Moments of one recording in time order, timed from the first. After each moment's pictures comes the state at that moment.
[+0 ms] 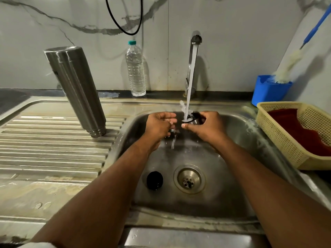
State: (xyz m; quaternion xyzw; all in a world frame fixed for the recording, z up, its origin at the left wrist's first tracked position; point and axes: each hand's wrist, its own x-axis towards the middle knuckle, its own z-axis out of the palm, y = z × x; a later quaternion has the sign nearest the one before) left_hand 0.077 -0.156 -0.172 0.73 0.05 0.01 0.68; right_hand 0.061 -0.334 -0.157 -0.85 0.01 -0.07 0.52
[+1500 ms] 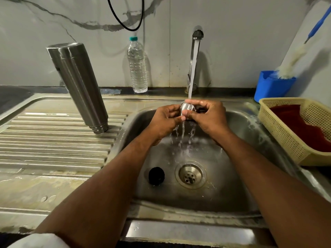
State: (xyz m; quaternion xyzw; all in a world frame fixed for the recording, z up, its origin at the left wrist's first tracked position) left_hand 0.068 -0.153 -0.162 0.72 -0.15 -0.03 0.68; right_hand 0.053 -0.327 -0.137 -0.80 -0.08 -0.15 0.57
